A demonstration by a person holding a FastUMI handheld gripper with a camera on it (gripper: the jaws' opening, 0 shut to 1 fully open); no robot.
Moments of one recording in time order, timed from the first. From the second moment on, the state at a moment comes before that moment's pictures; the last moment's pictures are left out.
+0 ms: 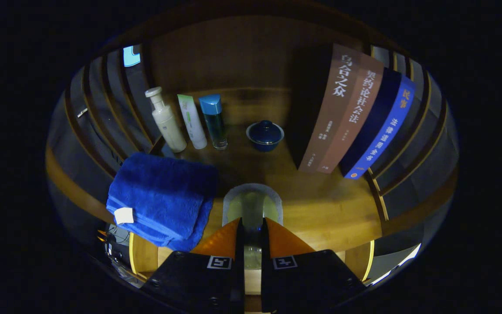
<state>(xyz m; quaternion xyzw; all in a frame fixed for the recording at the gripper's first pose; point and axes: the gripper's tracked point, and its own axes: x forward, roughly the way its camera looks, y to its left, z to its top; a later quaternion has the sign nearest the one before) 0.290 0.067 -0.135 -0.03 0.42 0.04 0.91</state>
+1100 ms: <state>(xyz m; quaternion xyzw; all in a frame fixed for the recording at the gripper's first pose) 0.224 0.065 -0.089 -0.01 0.25 0.05 0.97</state>
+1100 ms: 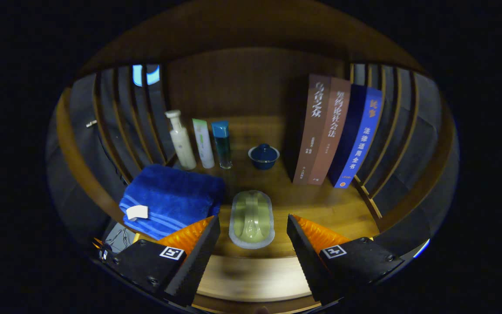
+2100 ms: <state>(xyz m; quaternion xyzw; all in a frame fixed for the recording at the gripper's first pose) 0.014 0.039 -0.204 0.00 0.08 0.03 1.00</state>
